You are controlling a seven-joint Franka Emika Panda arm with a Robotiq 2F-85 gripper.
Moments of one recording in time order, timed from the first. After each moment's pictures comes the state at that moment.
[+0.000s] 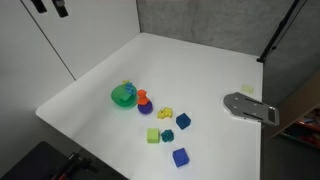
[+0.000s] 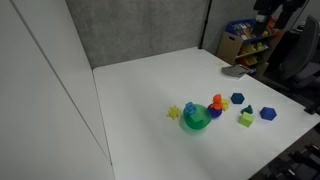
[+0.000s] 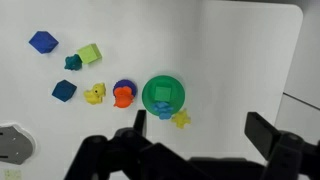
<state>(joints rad) 0.09 -0.24 0.20 -1.99 0.06 1.72 0.28</state>
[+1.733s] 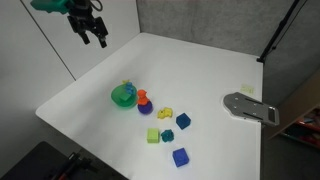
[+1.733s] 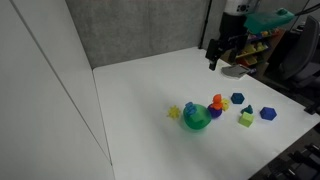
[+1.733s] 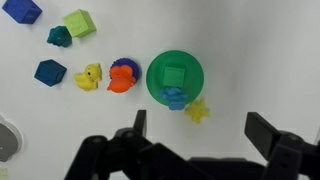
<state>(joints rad) 0.11 0.08 0.19 -1.99 -0.08 2.03 0.34</state>
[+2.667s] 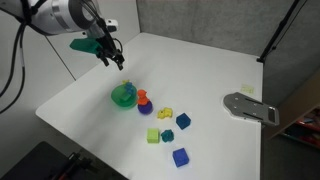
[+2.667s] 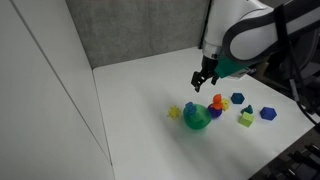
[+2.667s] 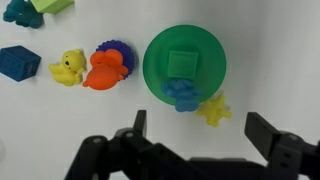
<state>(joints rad) 0.17 0.34 0.10 -2.02 -0.19 2.36 0.44</state>
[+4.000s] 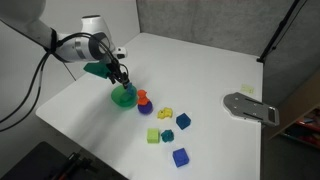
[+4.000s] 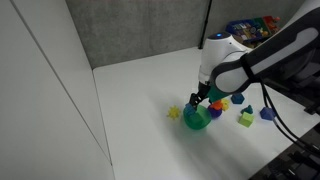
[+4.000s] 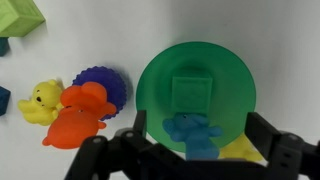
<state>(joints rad) 0.25 0.55 0.00 -2.02 -0.14 2.51 0.47</state>
